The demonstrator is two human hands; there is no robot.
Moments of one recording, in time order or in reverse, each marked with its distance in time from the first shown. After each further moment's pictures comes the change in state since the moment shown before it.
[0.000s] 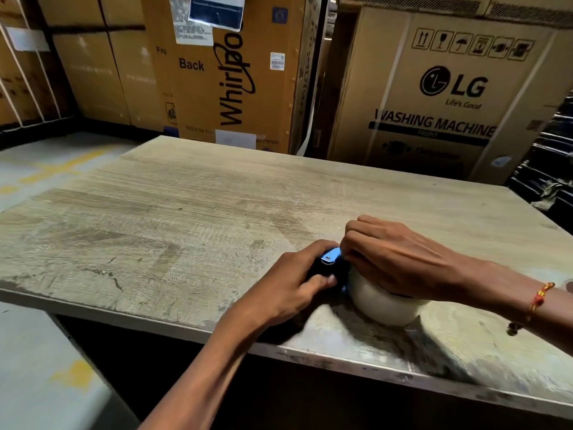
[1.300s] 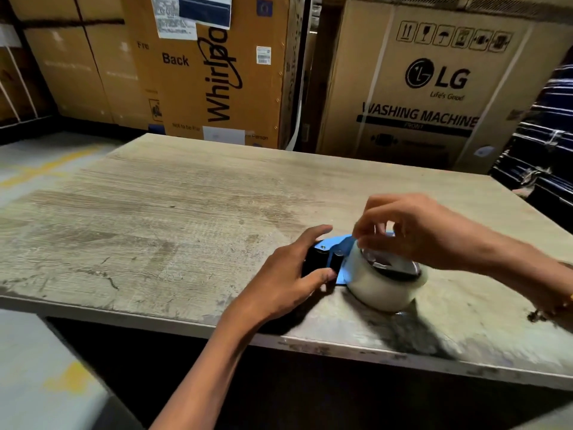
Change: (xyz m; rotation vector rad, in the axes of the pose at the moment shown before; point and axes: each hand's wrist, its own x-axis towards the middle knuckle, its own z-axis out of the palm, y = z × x) left_hand -0.004 -0.002 0.004 0.005 0.060 -0.020; right_hand -0.012 0.004 -0.038 0.345 -0.016 0.309
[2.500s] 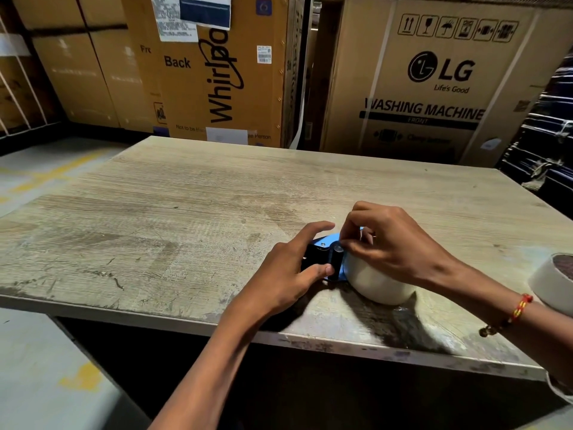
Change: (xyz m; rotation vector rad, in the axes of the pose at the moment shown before) left_hand 0.001 0.000 -0.002 0.006 0.007 0.007; right_hand 0.003 -0.013 0.043 0.072 0.177 0.134
